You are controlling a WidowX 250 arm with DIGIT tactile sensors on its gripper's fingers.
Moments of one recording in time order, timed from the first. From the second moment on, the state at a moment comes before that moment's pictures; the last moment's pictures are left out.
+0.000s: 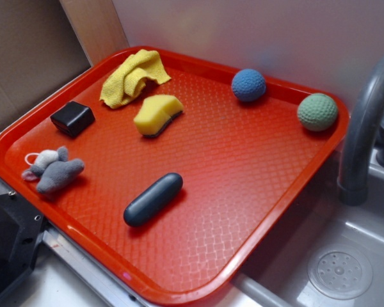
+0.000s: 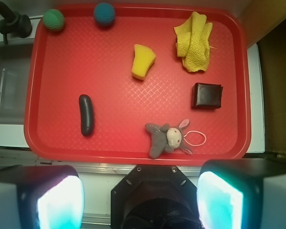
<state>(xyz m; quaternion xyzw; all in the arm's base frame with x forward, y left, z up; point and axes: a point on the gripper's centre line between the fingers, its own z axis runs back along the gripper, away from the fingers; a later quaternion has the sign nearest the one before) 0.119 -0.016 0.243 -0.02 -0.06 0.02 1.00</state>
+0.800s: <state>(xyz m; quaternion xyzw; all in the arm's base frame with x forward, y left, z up) 0.150 -0.077 0.152 -0.03 -0.11 -0.03 0.99</state>
